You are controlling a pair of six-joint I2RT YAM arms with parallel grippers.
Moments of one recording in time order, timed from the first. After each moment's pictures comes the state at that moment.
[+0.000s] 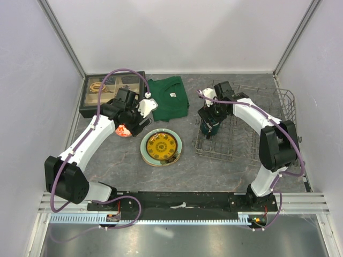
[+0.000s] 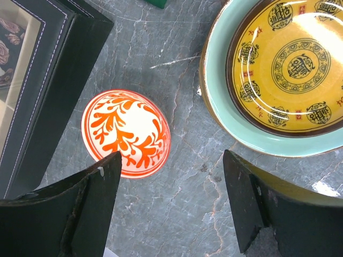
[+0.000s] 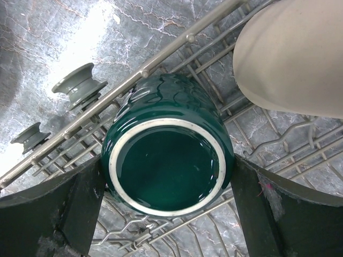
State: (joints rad) left arm -0.36 1.38 1.20 -0.81 0.08 0.59; right arm 0.32 1.76 1.33 -0.67 -0.19 -0.34
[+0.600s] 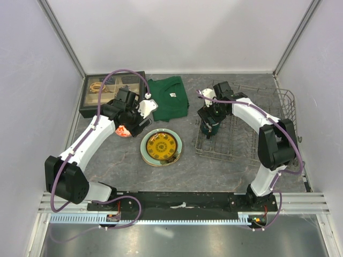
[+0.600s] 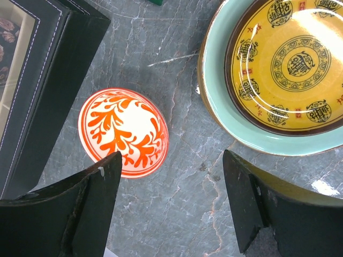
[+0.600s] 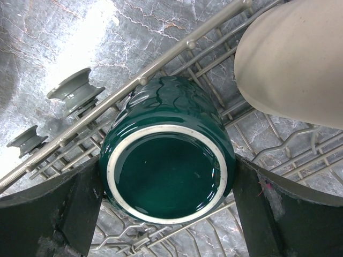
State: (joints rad) left arm -0.36 1.38 1.19 -0.81 0.08 0.59; right arm 0.32 1.79 1.34 -0.66 -0.20 -0.34
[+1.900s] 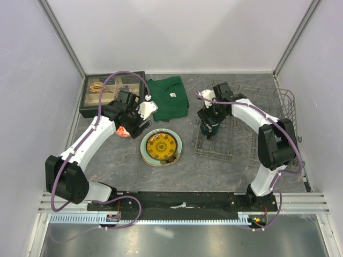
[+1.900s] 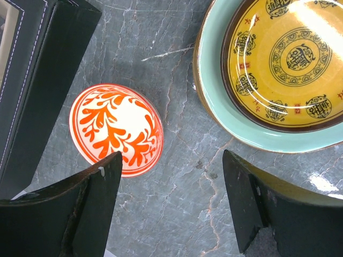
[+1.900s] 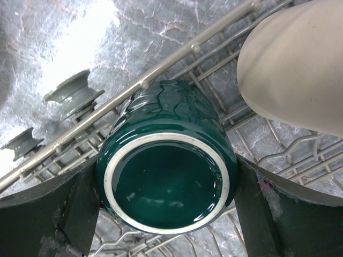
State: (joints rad) left arm -0.36 1.38 1.16 -0.81 0.08 0.59; right arm 0.33 1.79 1.32 -0.63 -0.20 -0.36
